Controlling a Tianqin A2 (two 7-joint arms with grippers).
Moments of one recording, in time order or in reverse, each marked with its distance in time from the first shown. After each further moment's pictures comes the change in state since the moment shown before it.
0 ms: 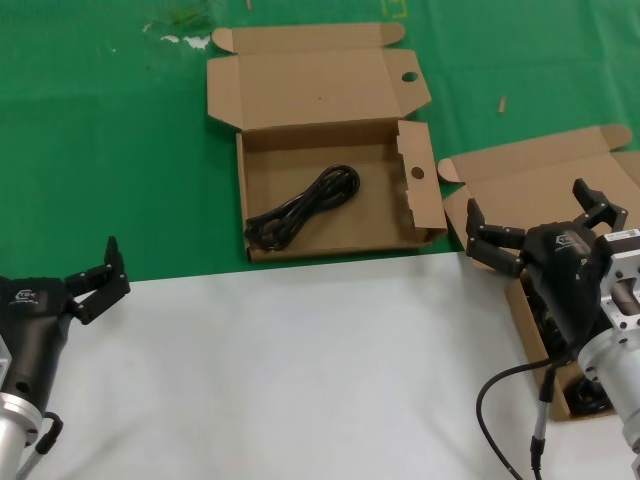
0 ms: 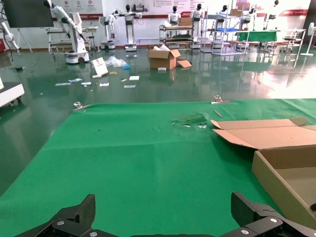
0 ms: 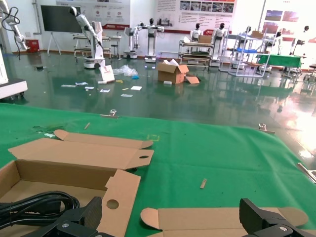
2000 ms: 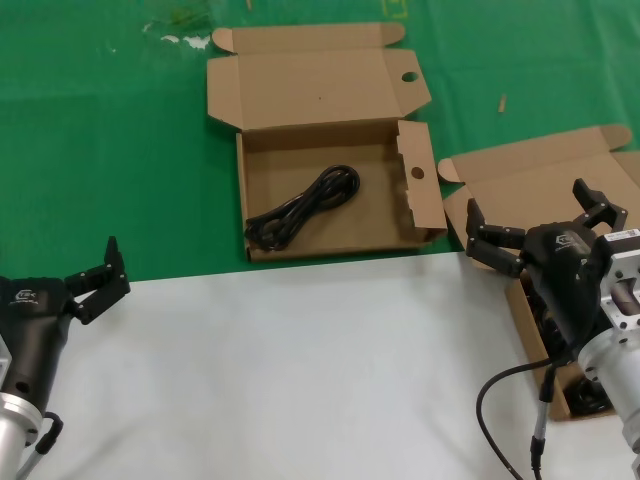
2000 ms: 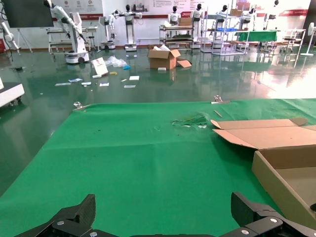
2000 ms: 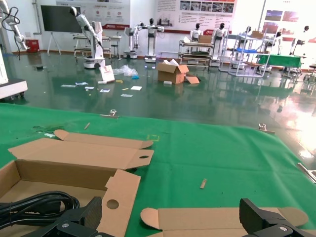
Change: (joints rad) left arm 0.000 0.000 0.000 0.000 0.000 0.000 0.000; right arm 0.000 0.000 0.000 0.000 0.000 0.000 0.000
